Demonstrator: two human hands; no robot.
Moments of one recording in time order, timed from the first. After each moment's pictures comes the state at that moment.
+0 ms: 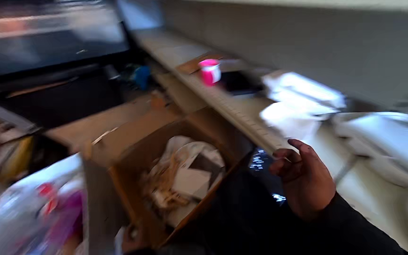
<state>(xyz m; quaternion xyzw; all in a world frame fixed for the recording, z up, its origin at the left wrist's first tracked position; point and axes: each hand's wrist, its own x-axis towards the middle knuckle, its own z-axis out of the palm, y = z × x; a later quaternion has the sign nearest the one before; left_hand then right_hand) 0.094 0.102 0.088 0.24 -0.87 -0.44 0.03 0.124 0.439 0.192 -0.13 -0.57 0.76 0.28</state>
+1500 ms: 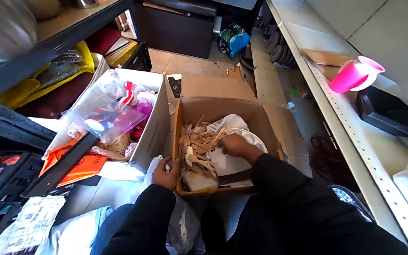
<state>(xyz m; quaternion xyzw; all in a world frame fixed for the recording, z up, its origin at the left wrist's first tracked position) 0.062 0.027 -0.037 0.33 -0.78 -0.53 0.03 -0.146 0.267 0.001 0.42 -0.88 -0.04 -0.21</state>
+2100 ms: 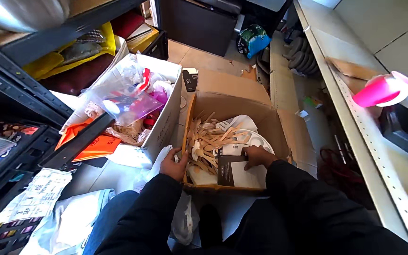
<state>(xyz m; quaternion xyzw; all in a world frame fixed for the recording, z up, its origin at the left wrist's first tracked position) 0.062 0.020 -0.046 0.33 -0.77 -0.55 0.03 -0.164 0.333 -0.053 0.28 -0.89 -0.12 -0.33</state>
